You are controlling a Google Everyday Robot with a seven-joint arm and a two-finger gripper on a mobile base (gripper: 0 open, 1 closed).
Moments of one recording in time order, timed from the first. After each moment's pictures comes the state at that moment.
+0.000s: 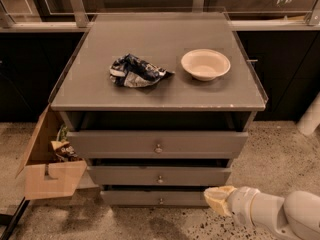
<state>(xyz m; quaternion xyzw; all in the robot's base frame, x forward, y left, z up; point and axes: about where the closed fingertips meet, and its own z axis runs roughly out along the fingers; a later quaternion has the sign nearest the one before) 0.406 -0.151 0.575 -0.31 0.84 0.24 0.37</state>
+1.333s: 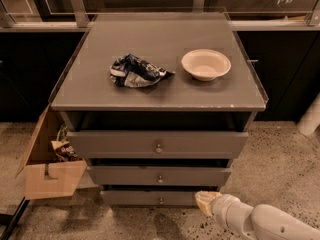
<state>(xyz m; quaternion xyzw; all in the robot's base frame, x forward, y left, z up) 0.440 -0.141 0.464 -0.24 0.87 0.19 0.39</state>
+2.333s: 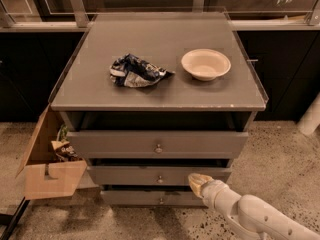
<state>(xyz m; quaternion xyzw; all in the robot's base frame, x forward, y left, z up) 0.516 -0.126 0.453 -0.20 0.83 0.19 0.48</state>
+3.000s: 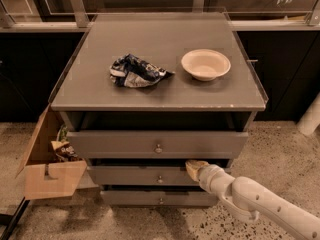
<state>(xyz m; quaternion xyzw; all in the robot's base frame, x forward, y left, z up) 0.575 -0.120 0.463 -0.21 0.82 0.19 0.49</state>
